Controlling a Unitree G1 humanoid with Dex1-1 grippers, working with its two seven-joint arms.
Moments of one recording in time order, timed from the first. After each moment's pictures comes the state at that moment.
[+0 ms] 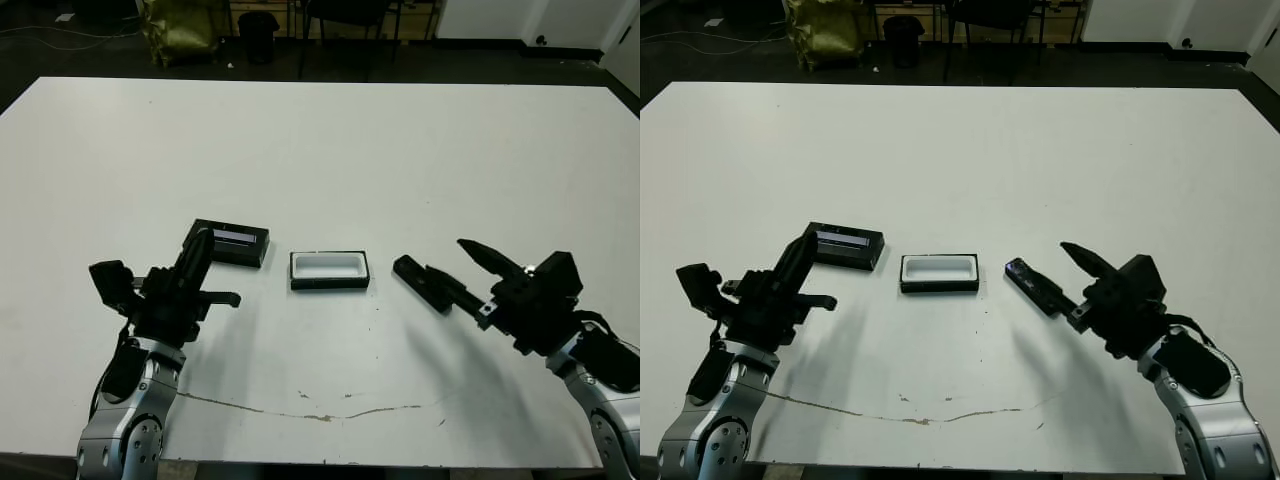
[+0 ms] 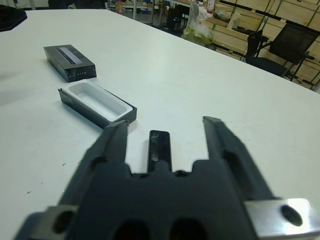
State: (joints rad) left arm 0.12 0.09 0.09 -0.31 -0.50 0.20 -0.21; right arm 0.09 -0.53 -0.04 -0.34 0.25 0.23 0.57
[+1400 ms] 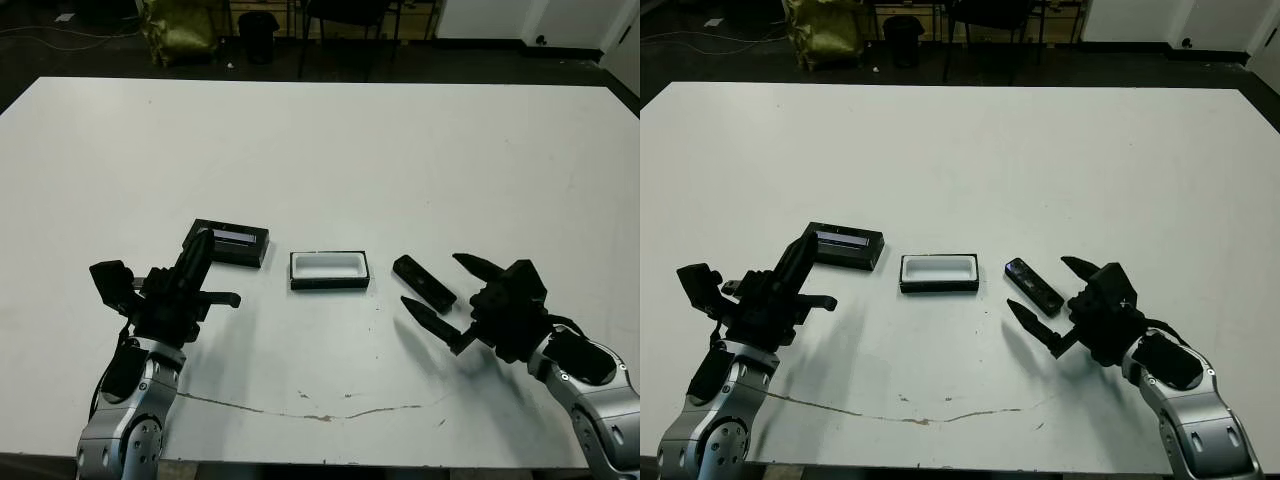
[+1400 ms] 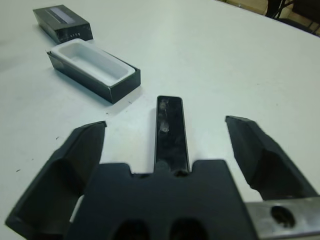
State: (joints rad) left arm 0.12 0.09 0.09 -0.31 -0.49 0.20 -0.21; right arm 0.05 -0.54 0.03 -0.24 0.23 0.35 0.57
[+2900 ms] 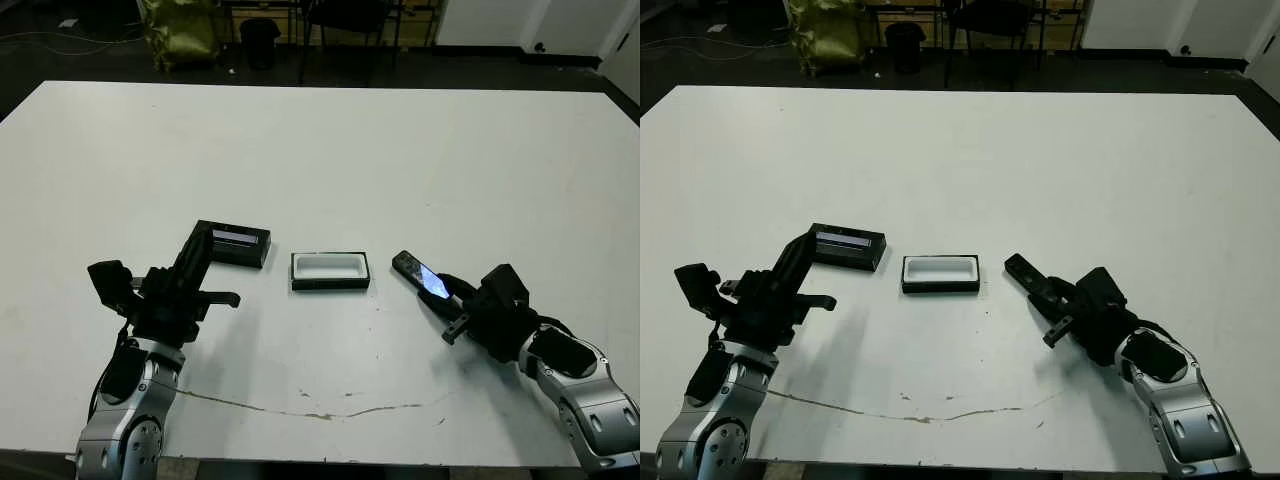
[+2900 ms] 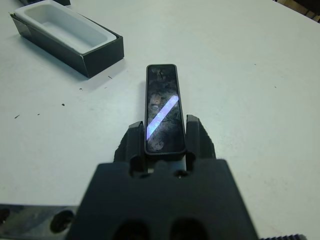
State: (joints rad) left arm 0.12 0.09 0.09 -0.33 -0.49 0.20 -0.21; right arm 0.01 -0.54 0.08 -0.08 0.16 0.29 0.56
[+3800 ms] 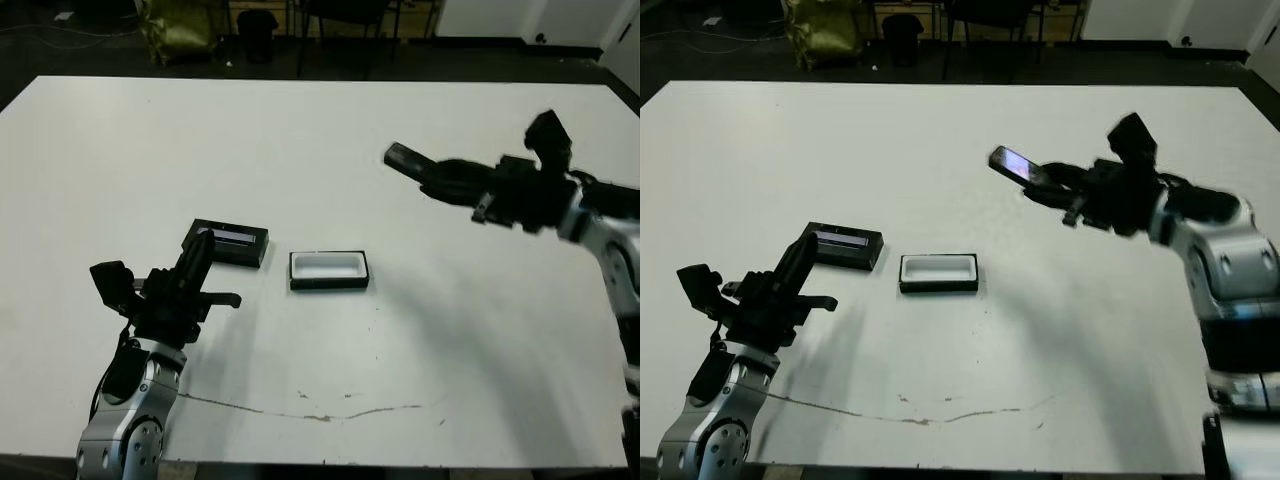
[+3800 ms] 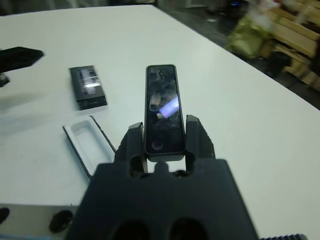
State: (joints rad) left arm 0.12 0.09 0.08 -0.33 -0.49 0.21 -0.20; right arm -0.73 -0.65 0.13 0.21 0.28 0.48 1.02
